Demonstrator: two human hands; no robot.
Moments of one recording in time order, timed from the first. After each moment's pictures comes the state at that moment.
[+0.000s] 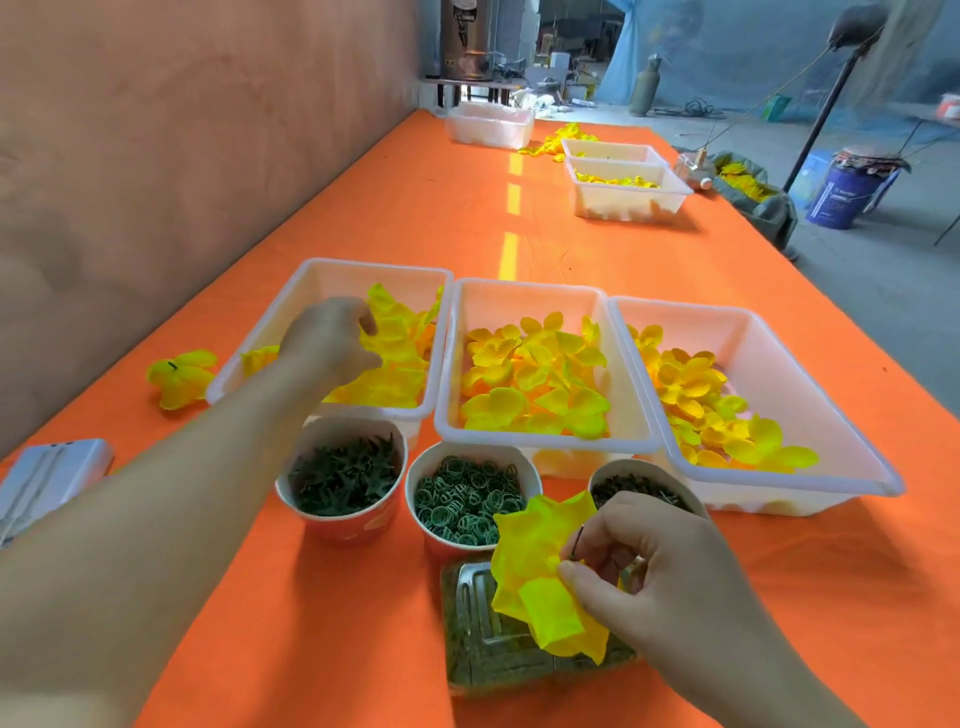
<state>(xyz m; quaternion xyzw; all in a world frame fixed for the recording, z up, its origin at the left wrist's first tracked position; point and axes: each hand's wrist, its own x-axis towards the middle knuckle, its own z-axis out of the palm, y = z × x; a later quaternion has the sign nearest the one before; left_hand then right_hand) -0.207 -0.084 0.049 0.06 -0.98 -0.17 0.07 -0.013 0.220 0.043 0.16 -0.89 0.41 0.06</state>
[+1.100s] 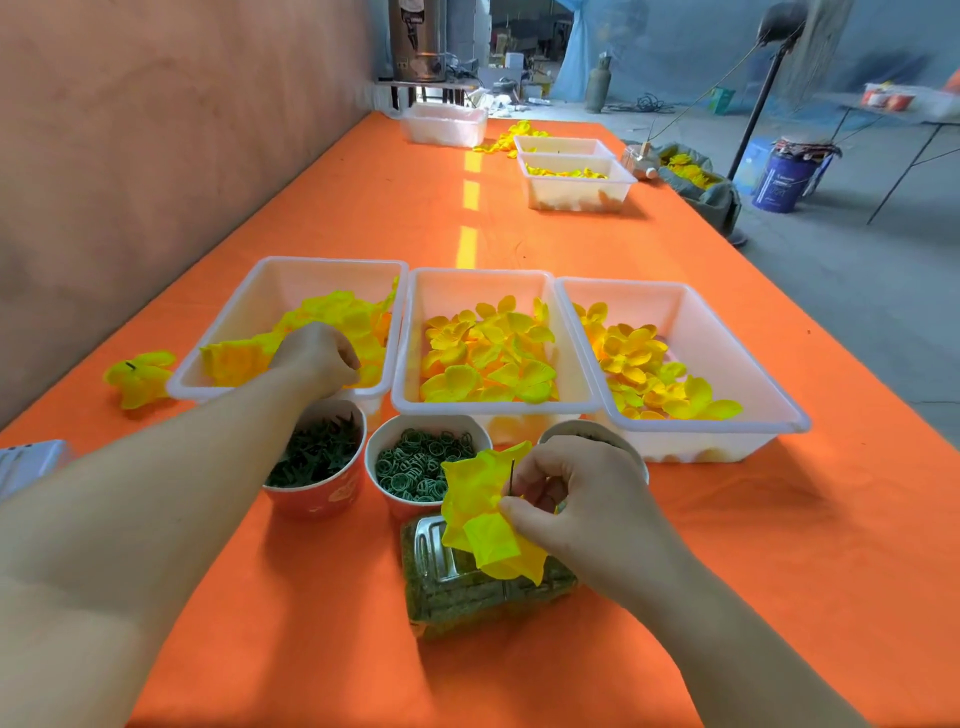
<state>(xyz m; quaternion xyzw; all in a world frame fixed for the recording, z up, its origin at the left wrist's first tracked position) -0.203 -0.064 0.016 0.07 -0.98 -0.20 0.02 -0.011 0.219 0.040 0.15 -0.90 0.40 0.10</state>
